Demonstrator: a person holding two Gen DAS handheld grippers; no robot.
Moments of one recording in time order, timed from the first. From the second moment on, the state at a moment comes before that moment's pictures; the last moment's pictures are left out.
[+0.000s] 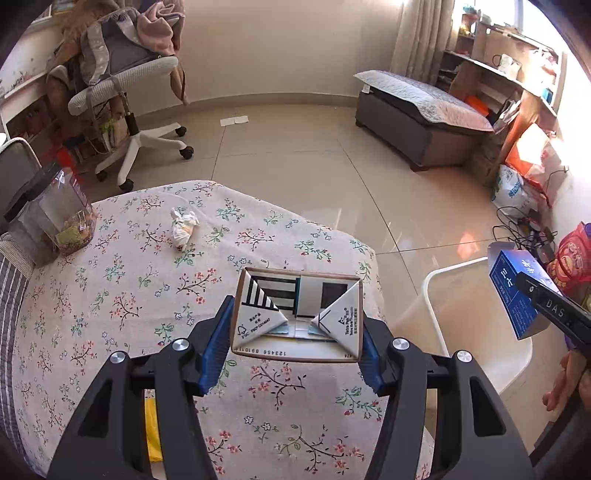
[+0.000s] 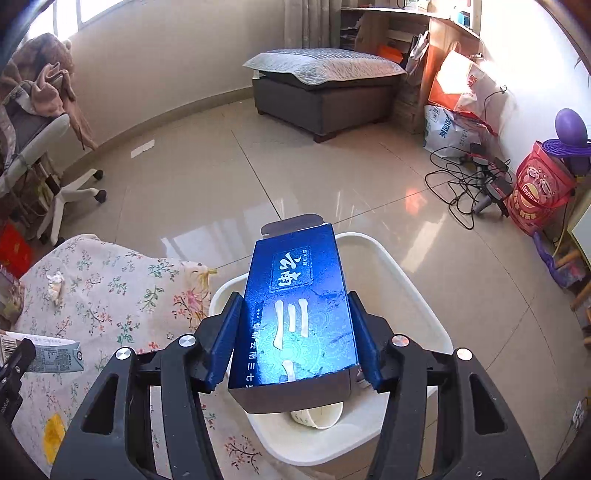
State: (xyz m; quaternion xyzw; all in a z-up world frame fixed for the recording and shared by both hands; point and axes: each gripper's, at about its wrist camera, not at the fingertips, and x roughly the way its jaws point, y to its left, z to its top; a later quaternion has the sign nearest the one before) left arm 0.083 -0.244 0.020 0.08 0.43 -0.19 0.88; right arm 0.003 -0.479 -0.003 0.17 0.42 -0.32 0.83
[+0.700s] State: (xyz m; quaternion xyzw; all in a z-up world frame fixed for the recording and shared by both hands) left arm 0.041 -0.387 0.026 0.09 0.43 -0.33 0.84; right arm -0.083 -0.559 0.025 0.18 0.33 -0.48 0.79
